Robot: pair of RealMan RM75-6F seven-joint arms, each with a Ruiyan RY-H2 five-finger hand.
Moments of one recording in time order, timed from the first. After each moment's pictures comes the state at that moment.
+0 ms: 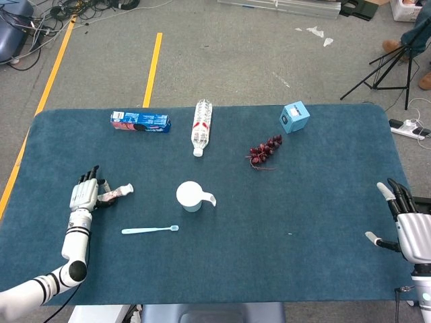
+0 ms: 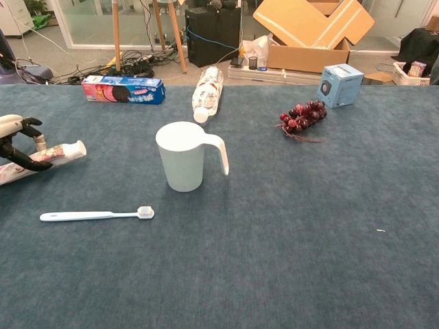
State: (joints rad) left arm -0.61 -1.61 -0.26 -1.13 0.74 0.91 0.22; right arm 0.07 -1.08 0.08 -1.58 -1.49 1.49 0.06
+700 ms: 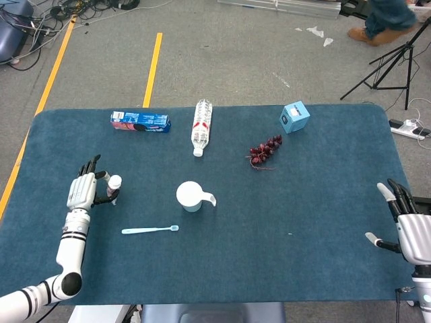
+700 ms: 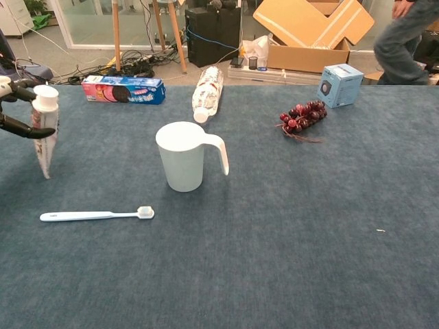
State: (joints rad) left arm -0.54 -1.48 -0.30 -1.42 0.92 1.09 0.11; right arm 0.07 -1.08 0.08 -1.58 -1.51 1.50 0.07
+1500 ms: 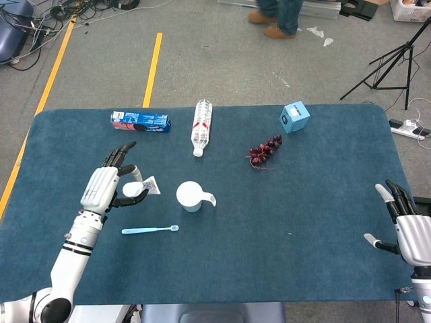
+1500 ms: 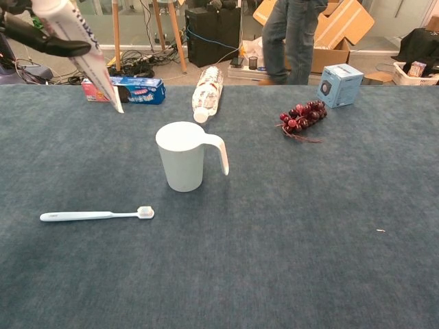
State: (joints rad) left arm -0.56 -1.24 -0.36 -2.00 1.06 1.17 0.18; right arm 0.06 -1.08 0.07 -1.58 -1.52 1.51 0.07
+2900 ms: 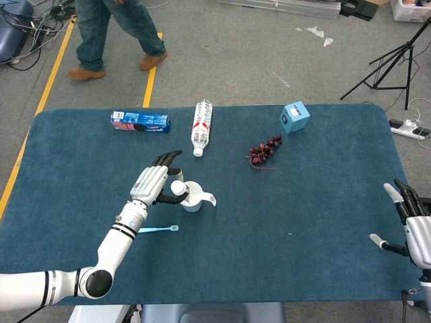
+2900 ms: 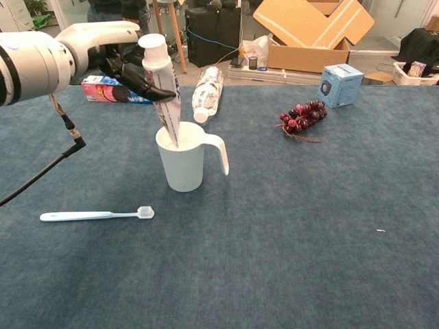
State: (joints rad) left arm -0.86 -1.43 -0.34 -1.82 0.71 1.05 0.31; right arm 0.05 -1.05 0.07 -1.58 -1.53 1.54 0.14
